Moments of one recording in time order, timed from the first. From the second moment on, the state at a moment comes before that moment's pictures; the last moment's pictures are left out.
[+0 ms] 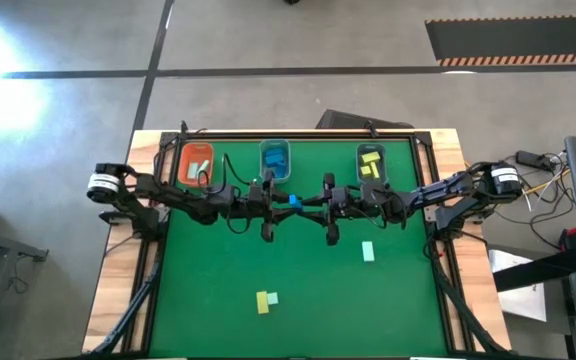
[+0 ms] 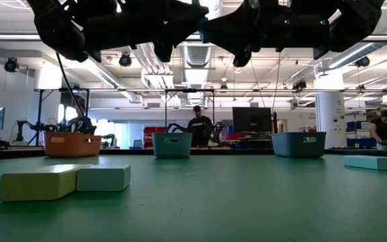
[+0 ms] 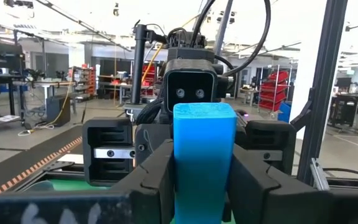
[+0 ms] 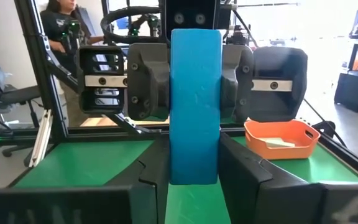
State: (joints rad) left arm 0.01 1.58 0.66 1.17 0.01 -0.07; right arm -0.01 1.52 0.63 0.94 -0.05 0.03
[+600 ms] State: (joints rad) left arm 0.01 1.57 0.66 1.09 -0.09 -0.10; right arm -0.02 1.42 0.63 0.72 -0.05 0.04
